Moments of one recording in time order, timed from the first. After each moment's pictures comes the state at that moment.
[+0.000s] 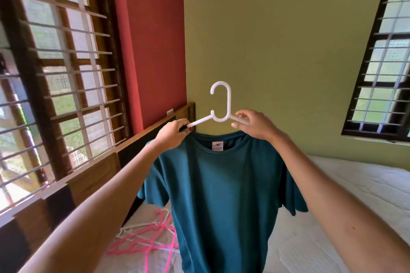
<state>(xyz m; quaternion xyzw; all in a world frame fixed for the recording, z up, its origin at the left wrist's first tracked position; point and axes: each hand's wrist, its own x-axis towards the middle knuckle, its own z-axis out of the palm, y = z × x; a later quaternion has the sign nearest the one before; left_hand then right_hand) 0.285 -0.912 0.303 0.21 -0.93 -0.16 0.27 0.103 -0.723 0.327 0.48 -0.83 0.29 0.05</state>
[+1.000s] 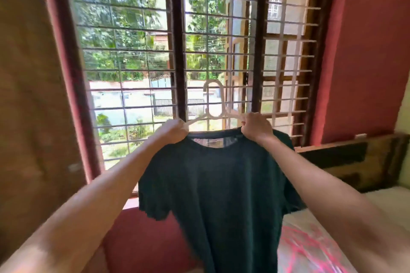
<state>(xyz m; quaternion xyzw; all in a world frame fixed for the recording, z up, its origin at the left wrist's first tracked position) 0.751 -0.766 0.368 0.71 -0.66 -0.04 0.24 0.519 -0.820 0.360 0.77 -0.55 0.31 0.08</state>
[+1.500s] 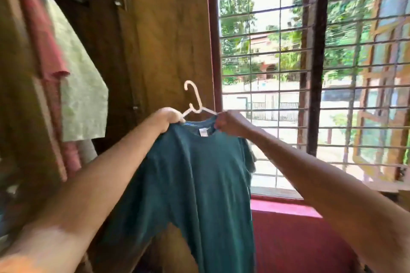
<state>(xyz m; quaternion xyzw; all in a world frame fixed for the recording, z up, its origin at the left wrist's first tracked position) 1.096 -0.583 0.428 0.84 -0.33 -0.15 0.39 0.936 -0.695 0.401 0.93 -0.26 0.22 -0.15</state>
